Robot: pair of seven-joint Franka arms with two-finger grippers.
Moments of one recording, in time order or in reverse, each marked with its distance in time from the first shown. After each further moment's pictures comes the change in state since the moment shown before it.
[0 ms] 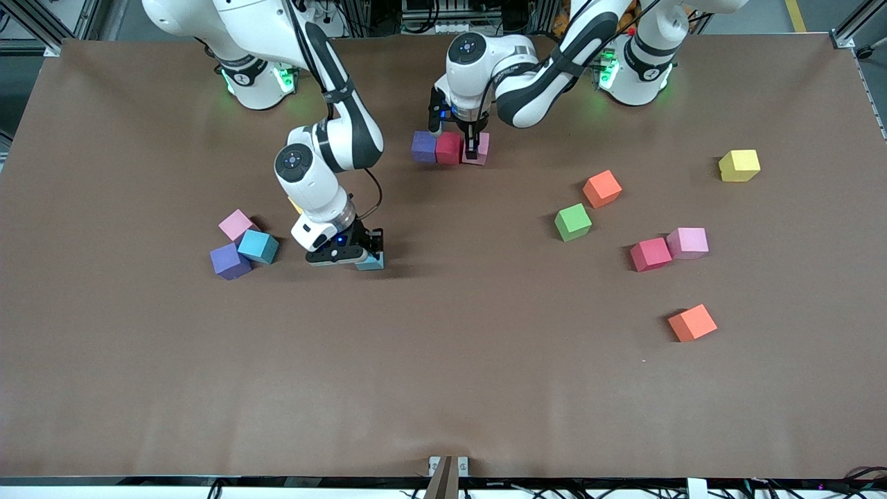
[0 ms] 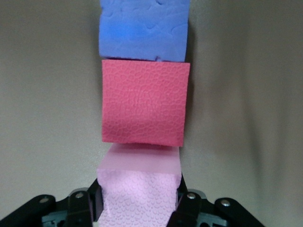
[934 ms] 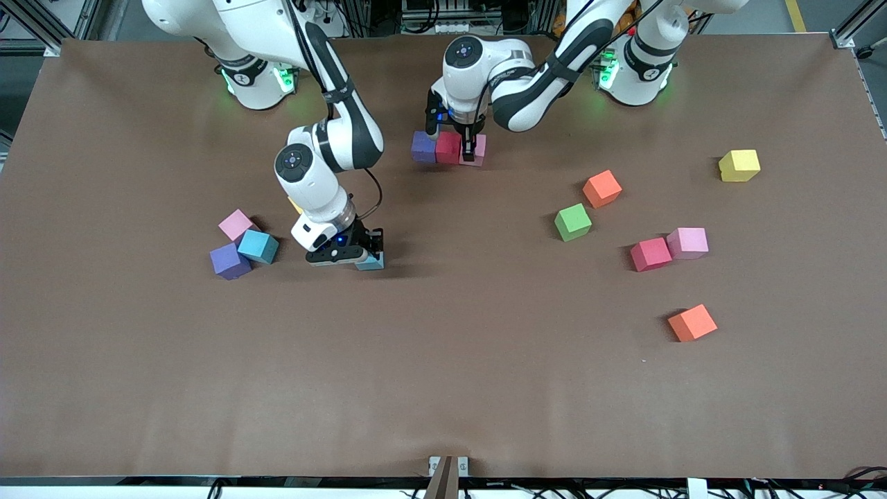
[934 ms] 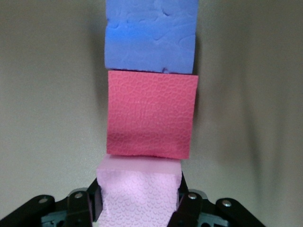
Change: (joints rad) left arm -0.012 0.035 0.010 0.032 0.016 0.000 -0.023; right arm 0.000 0.000 0.000 0.000 0.000 0.000 0.000
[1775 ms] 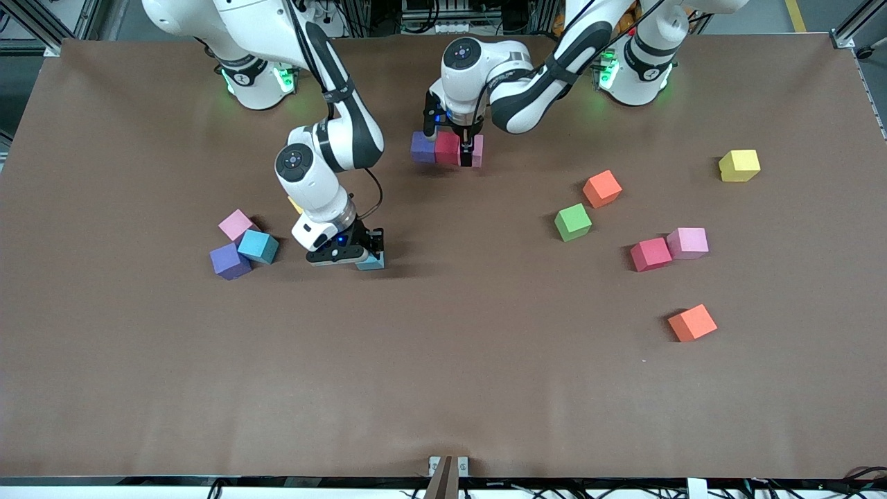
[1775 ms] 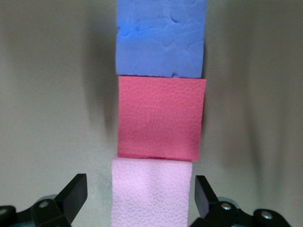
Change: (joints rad) left arm -0.003 0.001 0.006 0.018 0.009 -0.007 0.000; right arm 0.006 0.000 0.001 0.000 0.001 0.000 0.008
